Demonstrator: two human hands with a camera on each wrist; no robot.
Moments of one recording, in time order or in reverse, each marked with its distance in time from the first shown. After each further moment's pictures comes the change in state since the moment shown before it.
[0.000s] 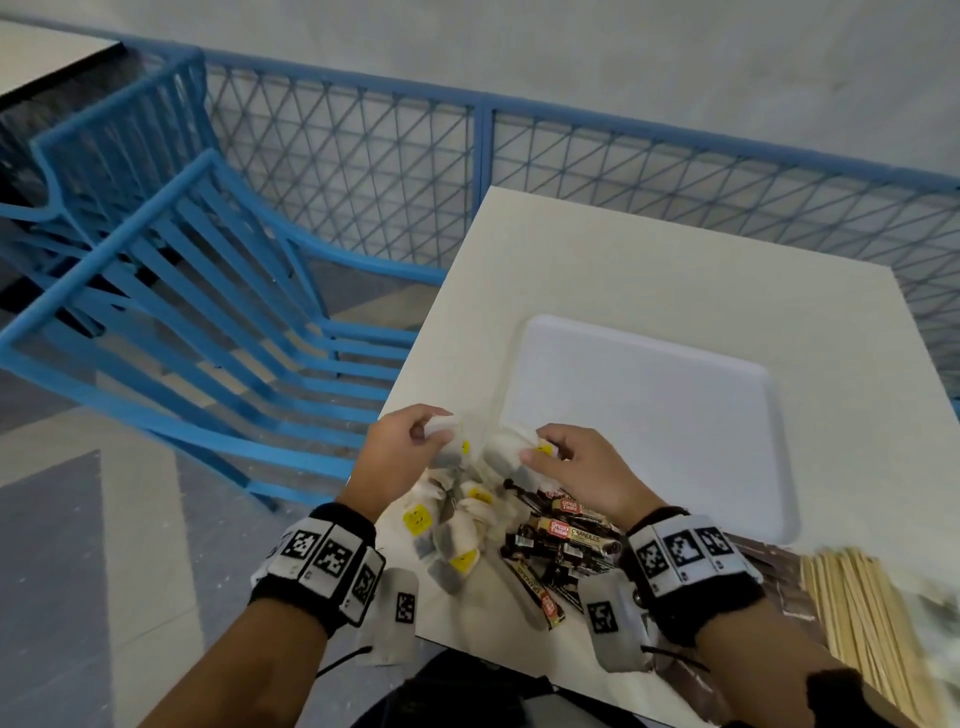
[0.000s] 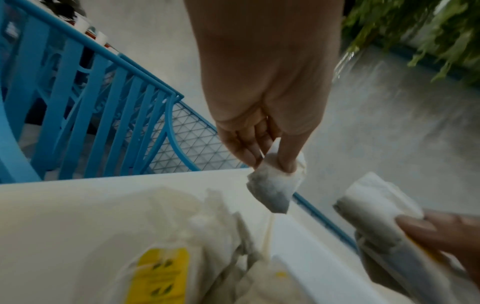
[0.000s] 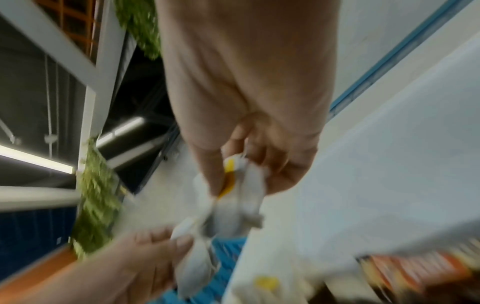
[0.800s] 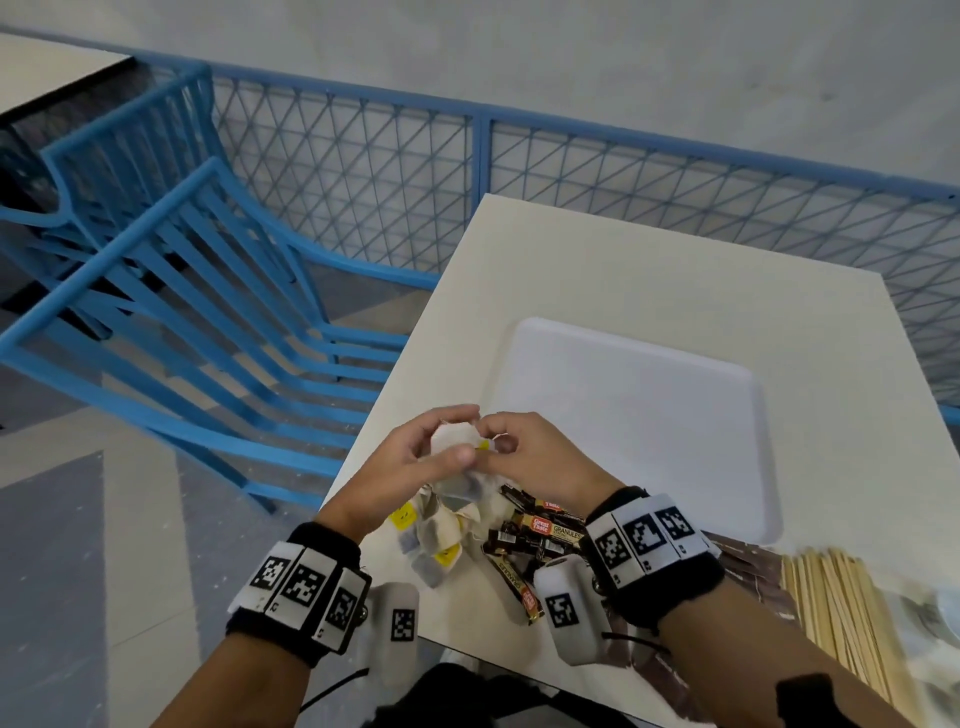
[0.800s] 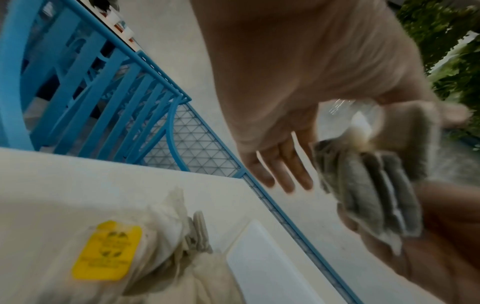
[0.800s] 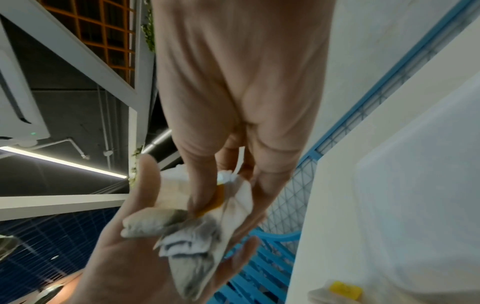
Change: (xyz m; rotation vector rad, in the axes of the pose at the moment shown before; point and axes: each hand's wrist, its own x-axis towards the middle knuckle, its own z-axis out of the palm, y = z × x) left_hand -0.040 0.040 -0.001 -0.514 -0.314 0.078; right_hand -0.004 -0.040 0.009 0.139 -0.171 -0.123
